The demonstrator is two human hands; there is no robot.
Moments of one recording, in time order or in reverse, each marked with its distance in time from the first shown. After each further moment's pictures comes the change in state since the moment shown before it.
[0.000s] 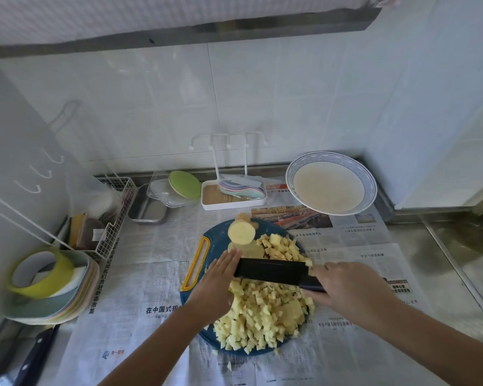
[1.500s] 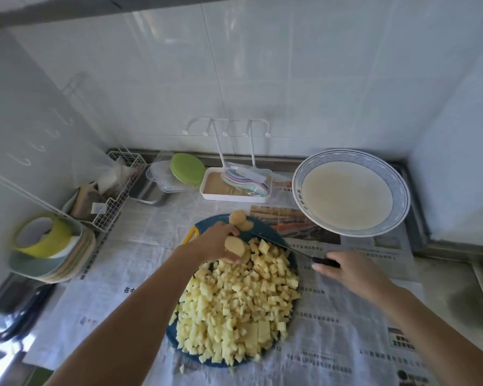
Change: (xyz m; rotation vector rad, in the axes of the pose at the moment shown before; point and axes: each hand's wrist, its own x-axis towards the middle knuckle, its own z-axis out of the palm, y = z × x) left_hand 0.121 0.007 -0.024 -0.142 -0.184 -0.397; right_hand 0.087 0.158 0.124 0.576 -0.154 0.009
